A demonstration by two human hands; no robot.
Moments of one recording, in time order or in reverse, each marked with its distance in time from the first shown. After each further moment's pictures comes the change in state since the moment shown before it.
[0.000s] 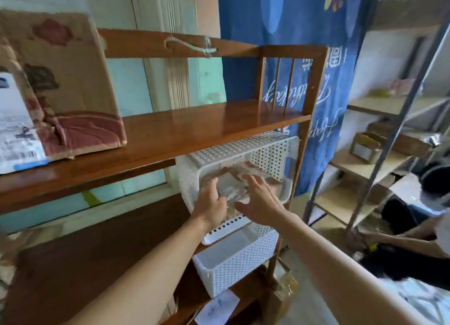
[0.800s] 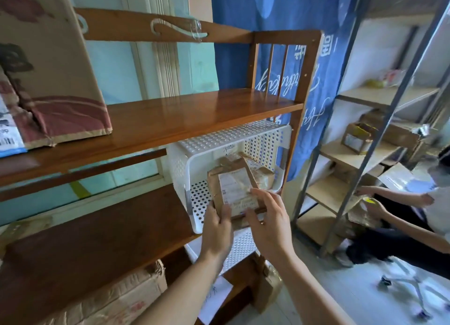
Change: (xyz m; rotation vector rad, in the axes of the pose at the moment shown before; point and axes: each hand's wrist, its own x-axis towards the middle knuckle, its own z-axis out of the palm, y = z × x) left_hand -0.055 -0.014 0.057 -0.538 0.141 -0.050; right_hand -0.080 0.014 0.026 0.336 0.435 0.121
